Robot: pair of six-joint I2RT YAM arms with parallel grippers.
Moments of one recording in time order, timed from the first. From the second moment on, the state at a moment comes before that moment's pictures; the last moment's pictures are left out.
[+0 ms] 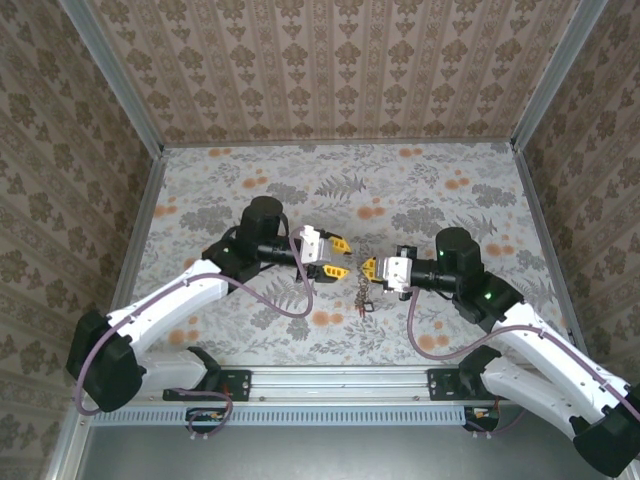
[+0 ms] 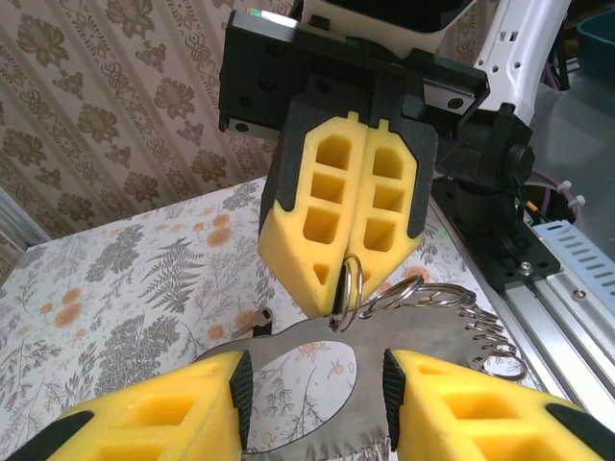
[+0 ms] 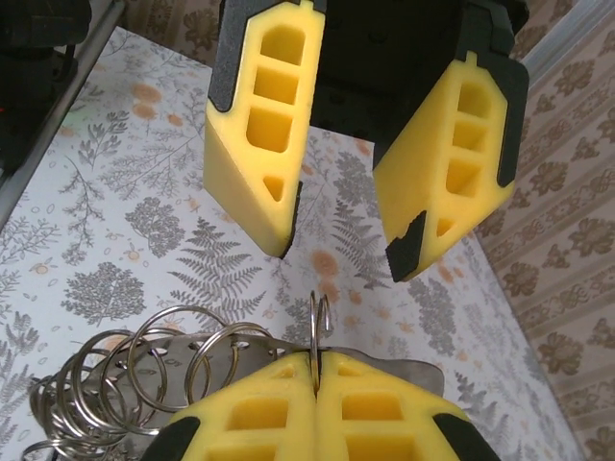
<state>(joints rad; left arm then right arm) -0.75 1.23 0.91 -0.08 0.93 0.60 0.56 0.82 0.67 -0.20 -0.58 -0.82</state>
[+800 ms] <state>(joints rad) -0.76 1.26 0.91 0.00 0.93 0.60 0.56 0.87 0.64 -0.03 -0.60 -0.69</state>
